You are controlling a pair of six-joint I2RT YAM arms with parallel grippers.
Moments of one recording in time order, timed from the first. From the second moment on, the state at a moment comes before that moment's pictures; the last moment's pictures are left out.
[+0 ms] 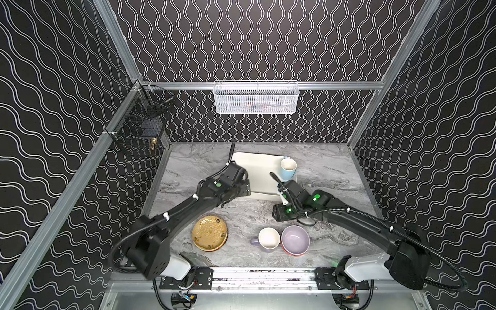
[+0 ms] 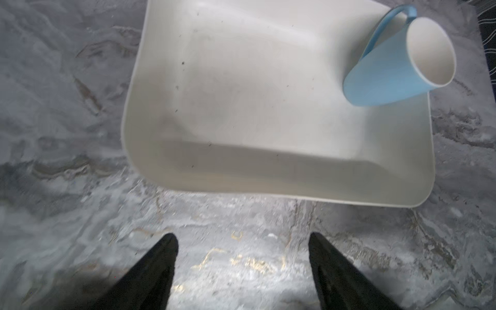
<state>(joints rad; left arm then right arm) -0.53 1.39 1.04 -0.54 -0.15 -0.61 0.87 1.38 1.04 -0.79 -0.01 0.58</state>
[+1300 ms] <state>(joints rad) -0.53 1.04 0.83 -0.63 -0.13 -0.60 1.01 1.57 1.14 -0.85 0.04 0.63</state>
